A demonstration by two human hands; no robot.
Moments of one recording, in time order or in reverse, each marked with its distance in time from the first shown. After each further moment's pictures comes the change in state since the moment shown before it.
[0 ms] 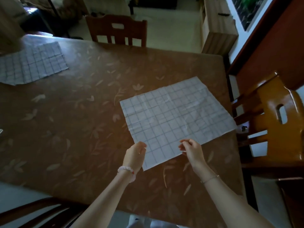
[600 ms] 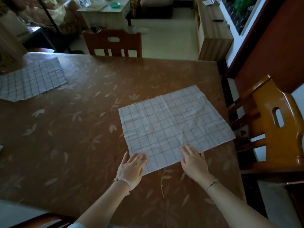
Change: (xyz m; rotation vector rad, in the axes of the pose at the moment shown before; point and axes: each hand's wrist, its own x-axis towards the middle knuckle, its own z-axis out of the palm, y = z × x) left_hand 0.009 -0.024 0.008 0.970 -0.211 0.356; right_hand 0.019 0.026 -0.028 -1.172 -0.170 -0.328
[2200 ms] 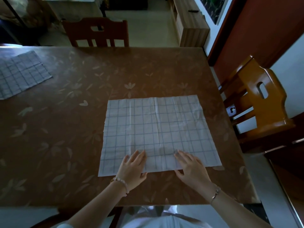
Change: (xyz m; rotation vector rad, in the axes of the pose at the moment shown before) left_hand -0.043 -0.055 0.046 0.048 0.146 0.320; right_hand -0.091 -0.058 0.066 -0.083 0.128 -0.086
